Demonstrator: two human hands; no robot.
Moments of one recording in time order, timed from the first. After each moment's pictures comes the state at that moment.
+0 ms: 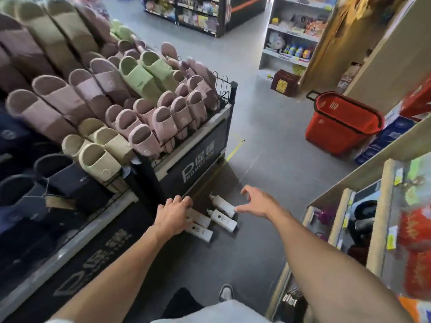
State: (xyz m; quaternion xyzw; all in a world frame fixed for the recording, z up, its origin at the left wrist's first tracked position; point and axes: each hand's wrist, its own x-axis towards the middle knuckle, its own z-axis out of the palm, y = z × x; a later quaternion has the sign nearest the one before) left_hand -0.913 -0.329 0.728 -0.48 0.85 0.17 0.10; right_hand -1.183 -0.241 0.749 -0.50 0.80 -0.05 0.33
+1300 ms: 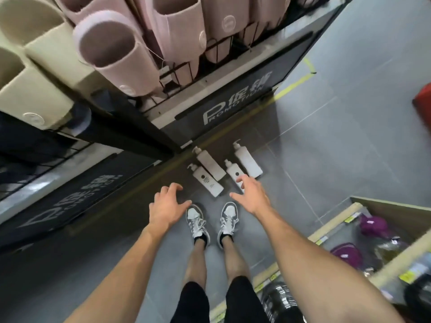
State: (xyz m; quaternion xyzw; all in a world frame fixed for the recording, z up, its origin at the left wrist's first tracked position) left_hand -0.938 -0.443 0.472 -0.73 0.55 0.38 0.13; right_hand -1.192 -0.446 0.454 -0.53 0.72 0.05 0.44
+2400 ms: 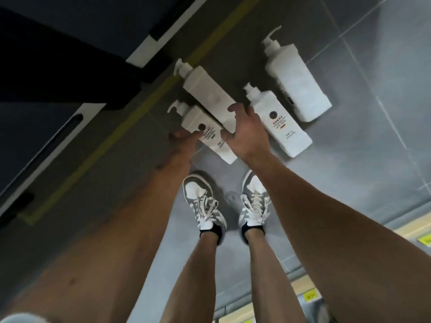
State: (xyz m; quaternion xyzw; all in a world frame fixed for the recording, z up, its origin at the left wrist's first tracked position) left_hand -0.989 -0.498 -0.031 -0.84 0.13 0.52 -0.05; right_hand -1.142 -0.487 -0.013 -0.53 0.73 -0.02 0.44
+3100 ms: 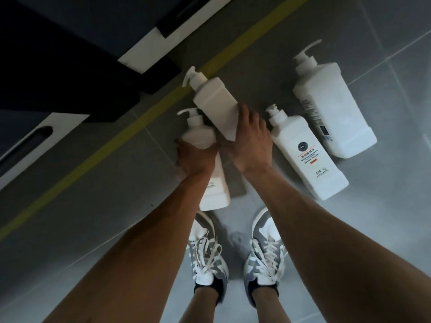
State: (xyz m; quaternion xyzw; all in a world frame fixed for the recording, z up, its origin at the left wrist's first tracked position) left_hand -0.993 -0.511 -0.137 -0.88 0.26 0.41 -0.01; right_hand -1.107 -0.522 -0.137 -0.59 0.74 -0.01 0.33
